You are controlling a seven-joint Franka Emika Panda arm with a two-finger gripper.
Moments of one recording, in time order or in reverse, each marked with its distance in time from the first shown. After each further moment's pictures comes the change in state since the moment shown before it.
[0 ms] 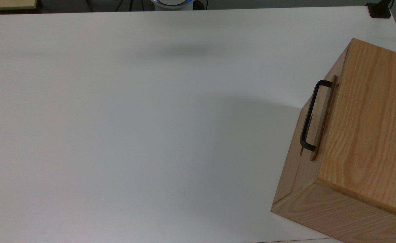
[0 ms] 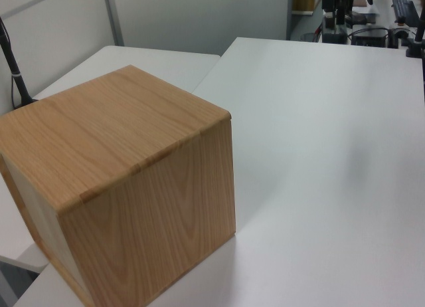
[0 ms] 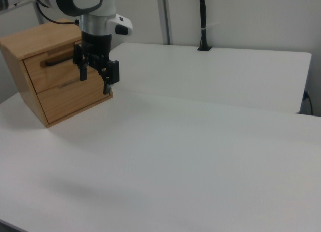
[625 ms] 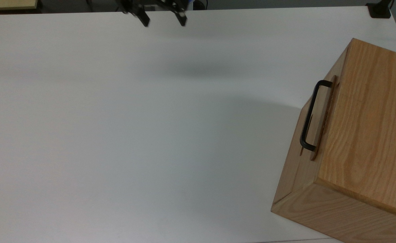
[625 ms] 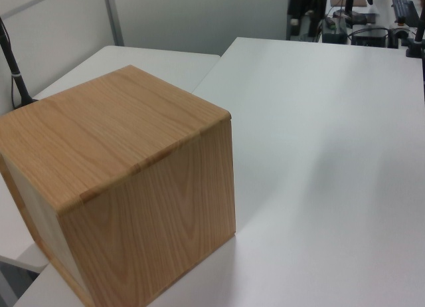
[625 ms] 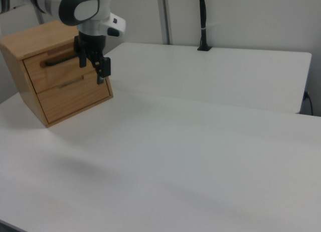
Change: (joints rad) arm 0.085 0.065 0.010 -0.001 0.147 0.222 0.222
